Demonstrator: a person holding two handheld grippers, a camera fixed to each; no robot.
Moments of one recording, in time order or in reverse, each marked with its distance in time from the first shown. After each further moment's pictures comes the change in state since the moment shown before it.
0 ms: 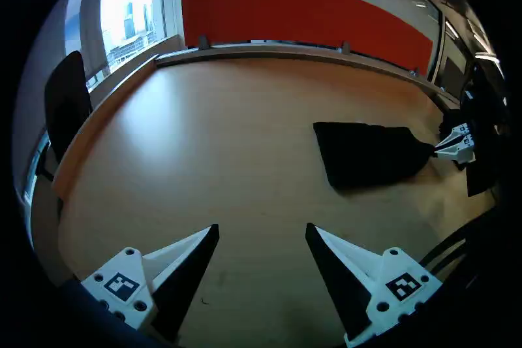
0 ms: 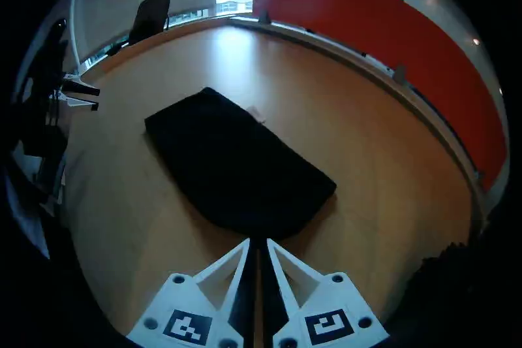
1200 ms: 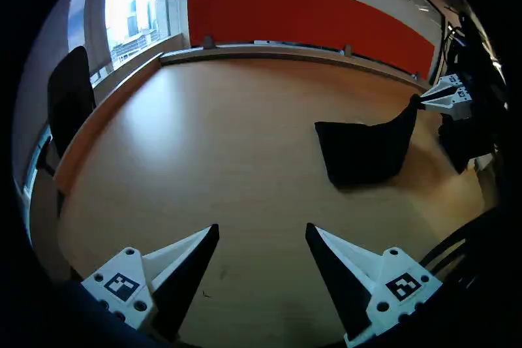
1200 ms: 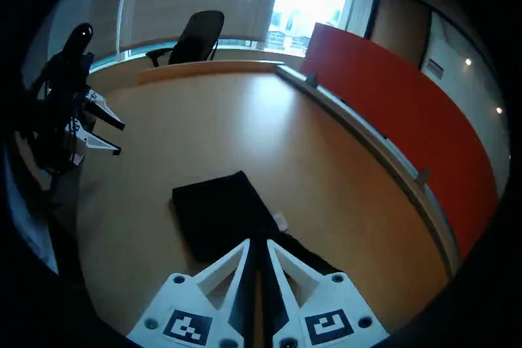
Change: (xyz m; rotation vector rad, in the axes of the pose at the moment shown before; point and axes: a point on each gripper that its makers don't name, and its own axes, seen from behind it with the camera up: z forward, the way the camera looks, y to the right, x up) left arm -0.007 -0.002 -0.009 0.005 0.004 -0.023; right arm 0.146 -0.036 -0.003 0.078 0.177 -0.270
